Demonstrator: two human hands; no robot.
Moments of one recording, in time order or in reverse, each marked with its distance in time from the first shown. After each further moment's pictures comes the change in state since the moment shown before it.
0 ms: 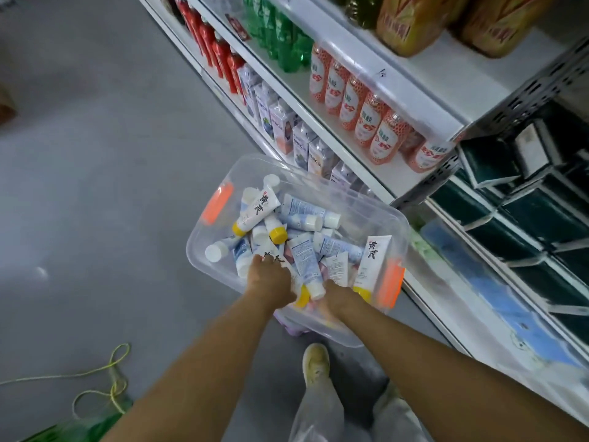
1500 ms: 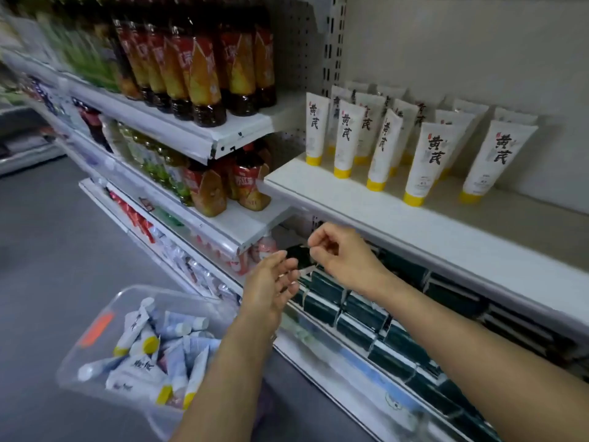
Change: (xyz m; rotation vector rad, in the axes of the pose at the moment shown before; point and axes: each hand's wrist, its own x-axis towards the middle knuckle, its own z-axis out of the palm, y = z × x) left_hand -0.169 0.298 -0.309 -2.341 0.253 0.061; right_hand -0.306 0.236 -0.264 0.477 0.877 -0.750
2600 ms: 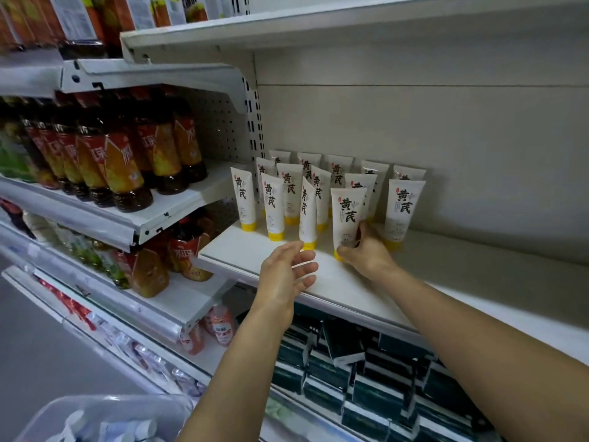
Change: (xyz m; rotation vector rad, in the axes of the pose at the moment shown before) left_hand -0.001 0.027 0.162 0.222 -0.330 0.188; right_hand 0.048 0.061 -0.157 -0.124 0.438 0.303
